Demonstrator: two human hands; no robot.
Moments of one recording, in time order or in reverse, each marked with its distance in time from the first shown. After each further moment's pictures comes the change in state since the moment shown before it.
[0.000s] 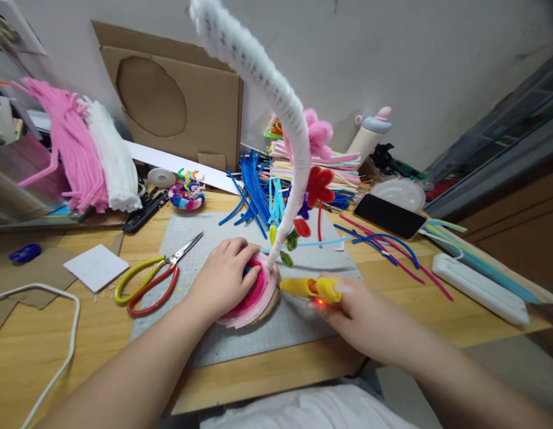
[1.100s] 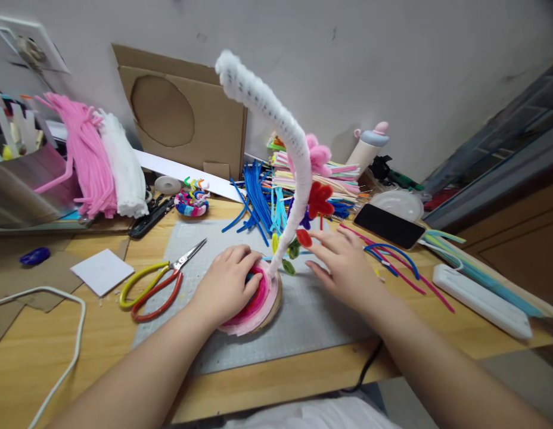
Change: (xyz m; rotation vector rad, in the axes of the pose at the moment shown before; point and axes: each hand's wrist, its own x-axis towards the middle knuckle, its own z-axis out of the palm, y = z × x) left_hand -0.001 0.000 0.001 -0.008 0.040 0.019; right_hand 0.058 0.039 -0.009 -0.537 0.482 -0.365
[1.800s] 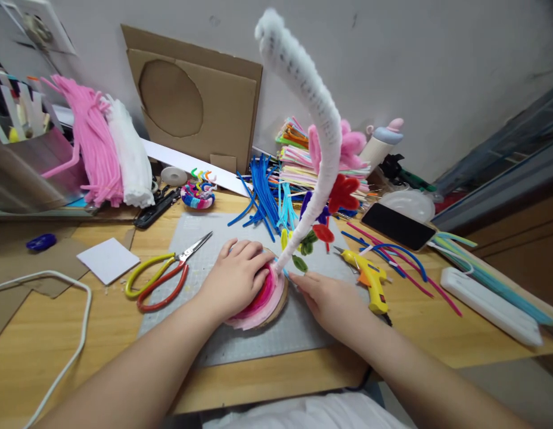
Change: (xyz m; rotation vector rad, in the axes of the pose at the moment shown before) left_hand 0.000 0.002 -0.001 0.023 -0.009 0.057; right_hand -0.017 -0.056 0.013 0.157 -0.453 0.154
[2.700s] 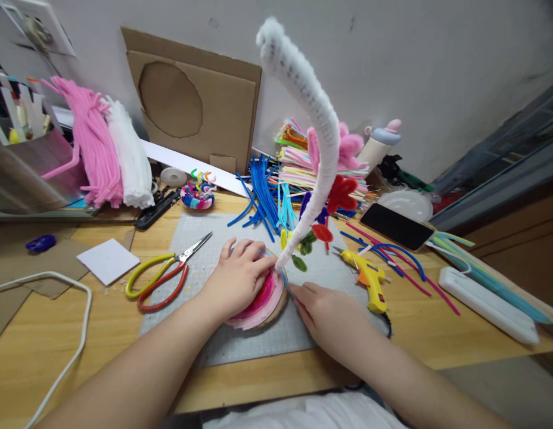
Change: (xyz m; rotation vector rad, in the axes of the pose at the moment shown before) left_hand -0.002 0.000 0.005 0.076 0.005 0.018; right_hand -0.011 -0.026 -0.010 -0.076 -0.072 0.022
